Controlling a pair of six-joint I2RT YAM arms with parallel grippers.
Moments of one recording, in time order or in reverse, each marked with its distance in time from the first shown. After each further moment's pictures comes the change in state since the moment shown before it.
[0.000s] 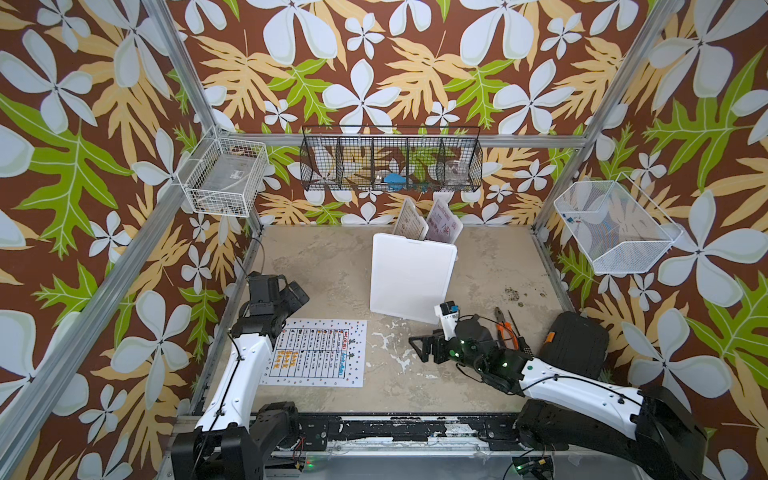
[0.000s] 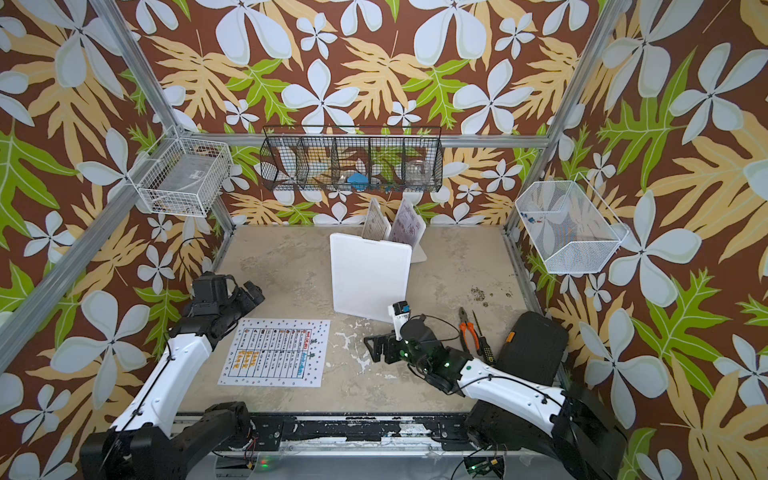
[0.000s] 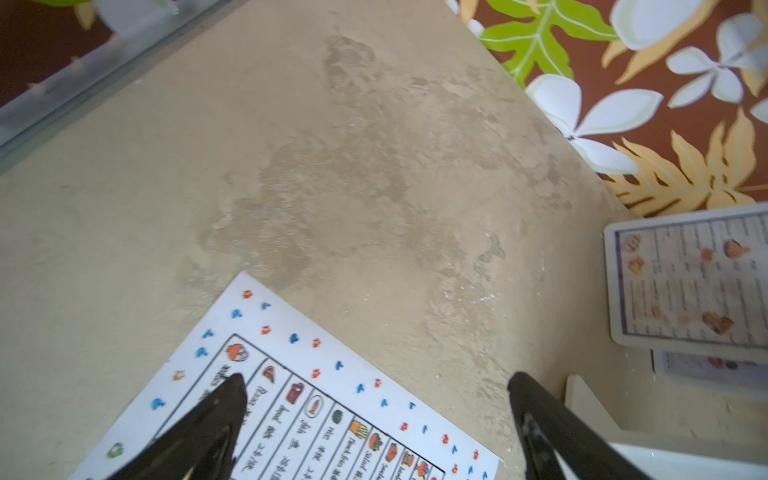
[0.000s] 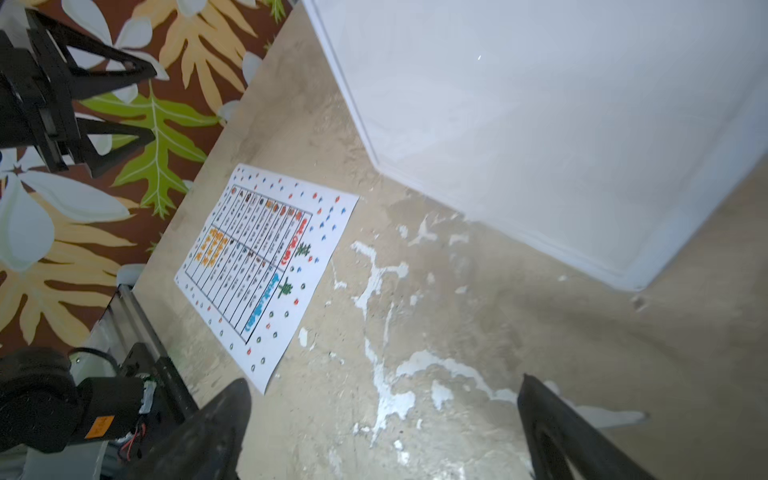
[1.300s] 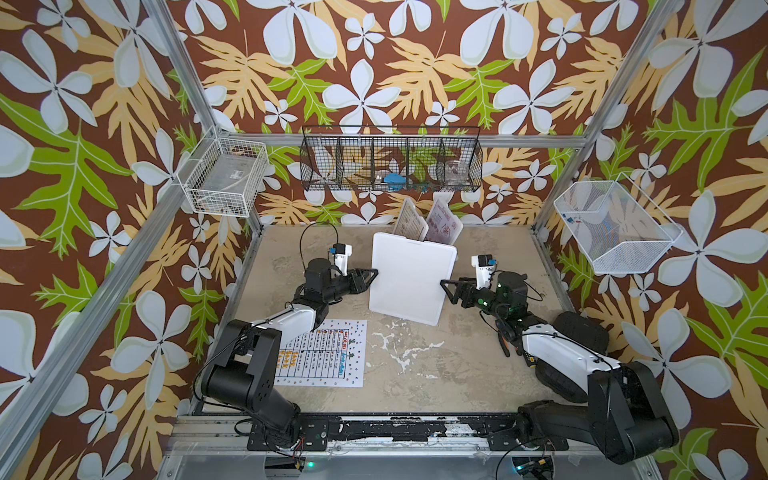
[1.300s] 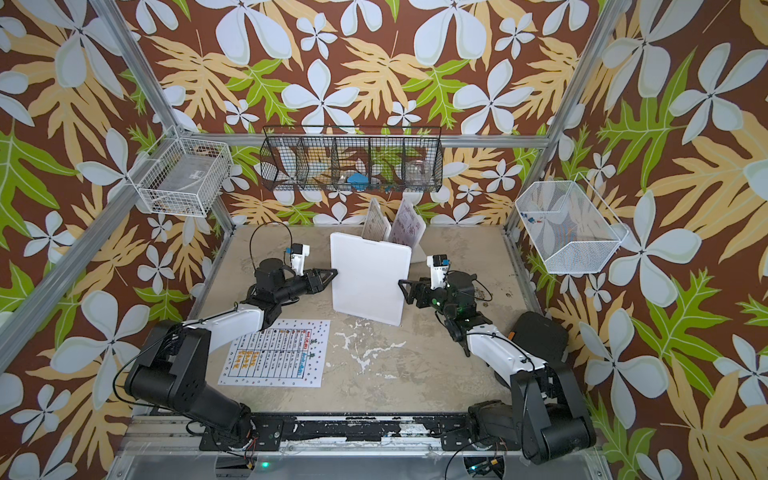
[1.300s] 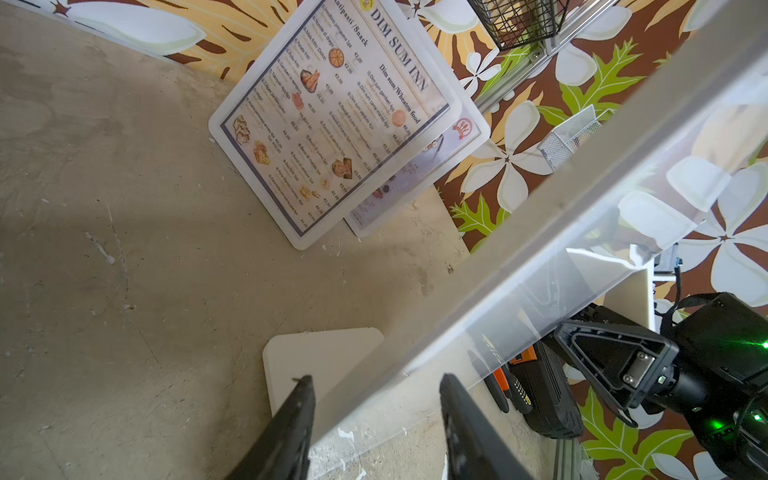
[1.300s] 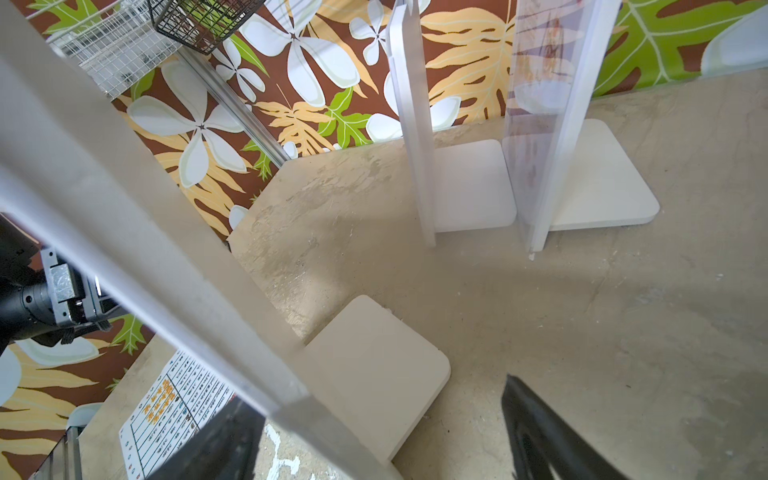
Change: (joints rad) left arm -0.420 0.521 0.030 0.963 0.595 0.008; right arm -0.654 0.188 0.134 0.288 -0.420 -0.240
